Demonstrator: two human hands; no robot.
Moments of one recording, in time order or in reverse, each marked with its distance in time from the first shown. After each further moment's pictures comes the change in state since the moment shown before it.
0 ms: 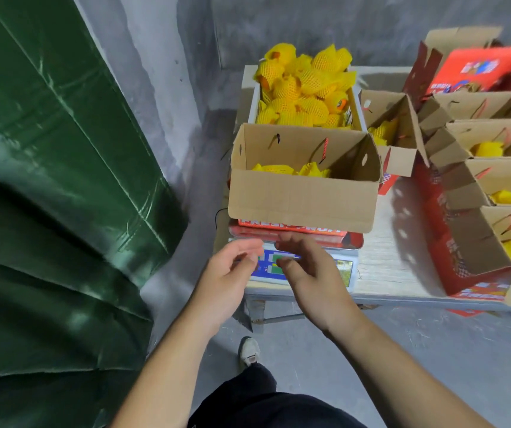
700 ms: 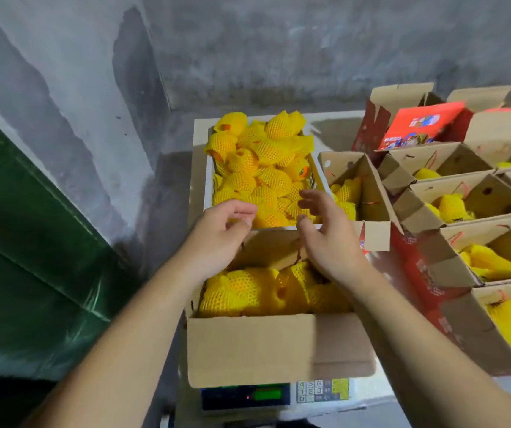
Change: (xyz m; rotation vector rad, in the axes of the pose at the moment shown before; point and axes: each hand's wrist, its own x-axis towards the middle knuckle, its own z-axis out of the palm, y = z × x) left_hand 0.270 0.155 0.004 0.344 -0.243 0.276; right_hand 0.256 -0.069 -0.105 -0.362 0.337 -0.209
